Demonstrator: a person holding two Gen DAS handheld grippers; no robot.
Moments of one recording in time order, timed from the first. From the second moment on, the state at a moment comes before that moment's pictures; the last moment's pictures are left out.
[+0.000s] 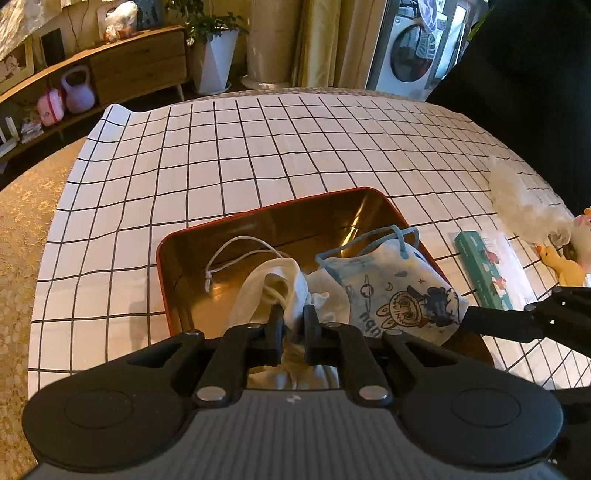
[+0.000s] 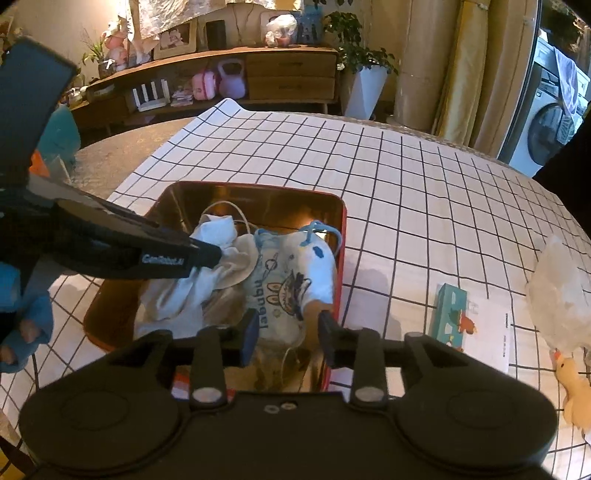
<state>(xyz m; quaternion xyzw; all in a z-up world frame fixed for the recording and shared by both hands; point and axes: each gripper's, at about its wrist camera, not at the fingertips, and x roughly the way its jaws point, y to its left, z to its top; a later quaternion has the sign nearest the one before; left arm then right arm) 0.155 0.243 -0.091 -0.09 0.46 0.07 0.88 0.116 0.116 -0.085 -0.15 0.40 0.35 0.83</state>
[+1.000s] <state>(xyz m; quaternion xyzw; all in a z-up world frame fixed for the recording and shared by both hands) 0.104 0.201 -0.024 -0.09 0.40 0.06 0.91 0.076 0.051 -0.023 -0.09 0.34 0.38 0.85</state>
